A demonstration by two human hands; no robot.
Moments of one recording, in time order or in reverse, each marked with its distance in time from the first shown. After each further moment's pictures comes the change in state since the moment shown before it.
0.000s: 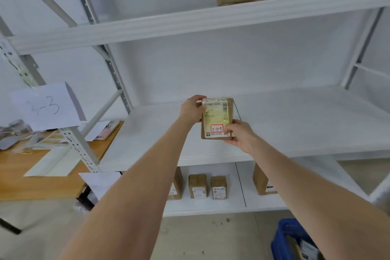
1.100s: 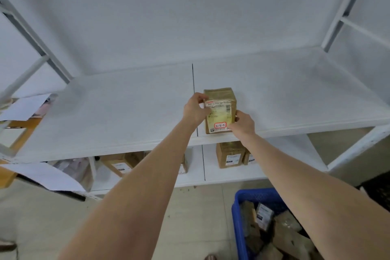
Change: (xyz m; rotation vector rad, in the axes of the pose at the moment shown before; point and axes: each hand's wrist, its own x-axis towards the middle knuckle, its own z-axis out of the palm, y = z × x) left_hand 0.060 -0.030 0.264 0.022 -0.076 -0.137; right_hand 0.112 0.041 -0.231 -0.750 0.278 -0.123
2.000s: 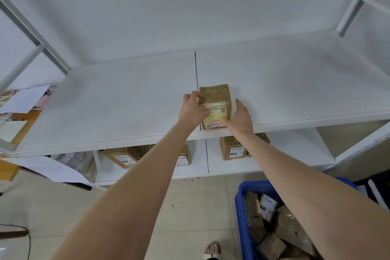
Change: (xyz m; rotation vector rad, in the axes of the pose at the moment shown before) left_hand 0.003 -0.027 -0.007 0.358 -0.009 0.043; right_hand 0.018 0.015 0.033 -0.054 -0.024 -0.031
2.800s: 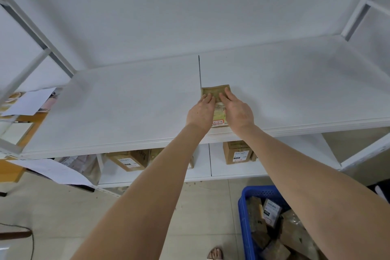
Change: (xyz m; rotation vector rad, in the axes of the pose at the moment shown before) left_hand 0.010 0.007 0.007 0.630 -0.043 0.303; right_hand 0.022 -0.032 -0.010 -0.567 -0.017 -0.385
